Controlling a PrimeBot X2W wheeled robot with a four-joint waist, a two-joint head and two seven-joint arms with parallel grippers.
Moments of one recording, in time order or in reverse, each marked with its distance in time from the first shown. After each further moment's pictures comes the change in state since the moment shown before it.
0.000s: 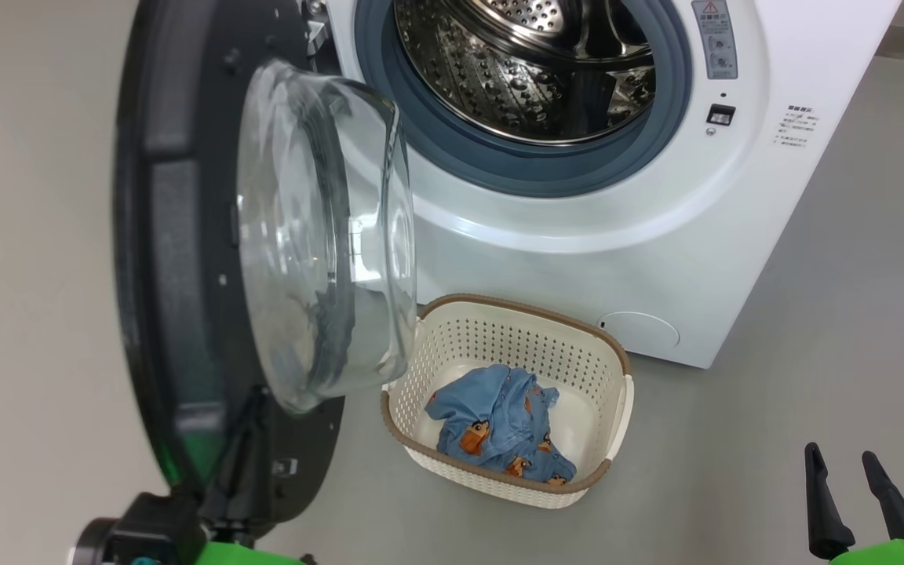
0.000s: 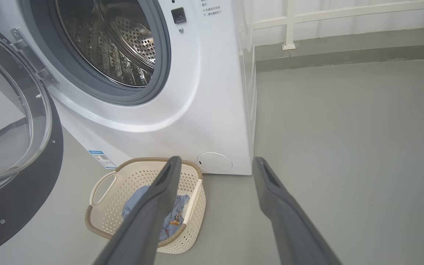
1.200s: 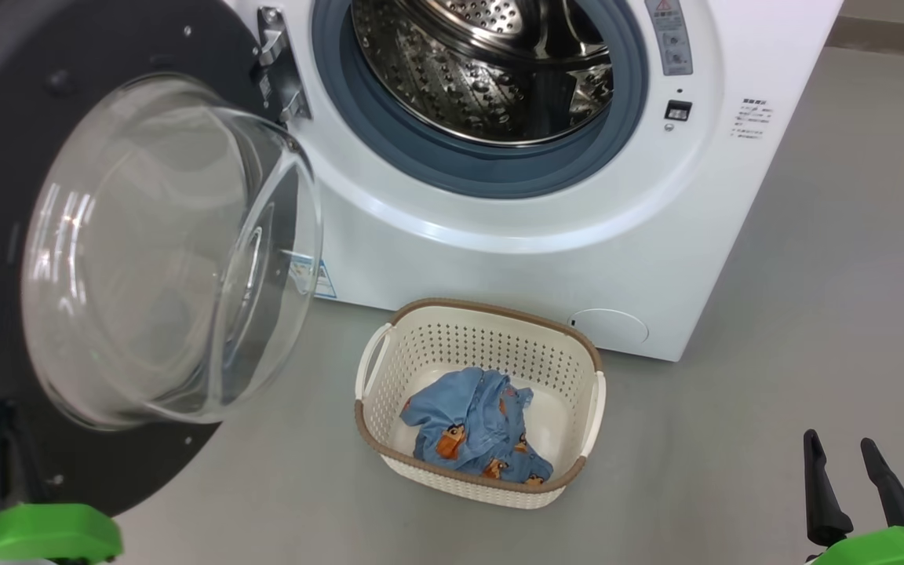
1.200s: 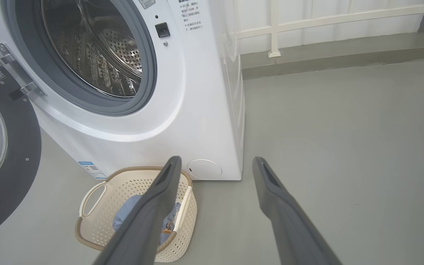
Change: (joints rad) left arm -0.053 0.087 0.314 0.299 -0.111 0.062 -0.061; right arm -0.029 -0.001 0.002 0.009 0.001 0.000 -0.001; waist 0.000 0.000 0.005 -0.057
